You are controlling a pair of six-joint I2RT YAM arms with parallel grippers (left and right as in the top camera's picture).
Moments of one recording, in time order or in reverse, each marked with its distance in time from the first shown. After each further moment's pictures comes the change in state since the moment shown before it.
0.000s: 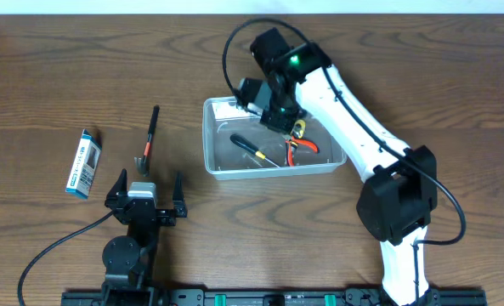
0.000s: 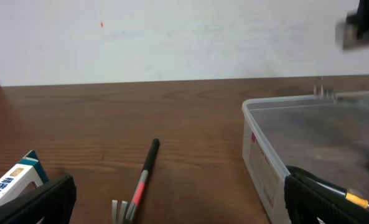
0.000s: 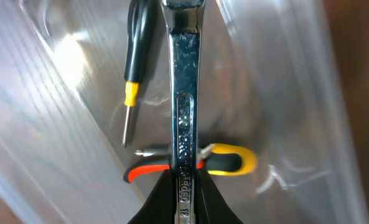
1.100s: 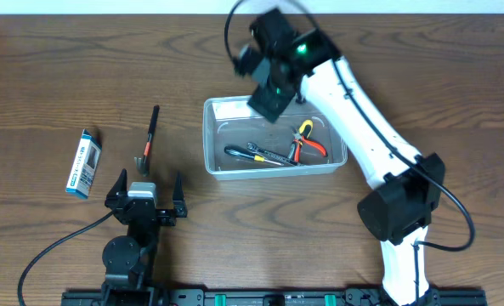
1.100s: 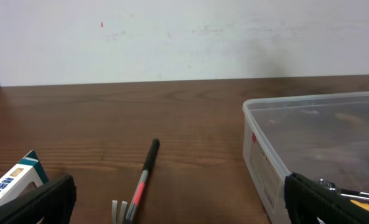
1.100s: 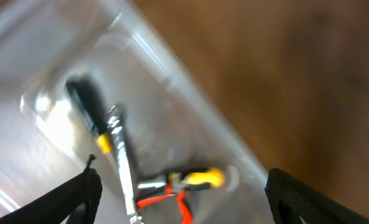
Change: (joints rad) left arm 0.000 0.000 0.000 0.000 0.000 0.000; right arm -0.012 -0.002 0.232 -0.021 0.047 0.259
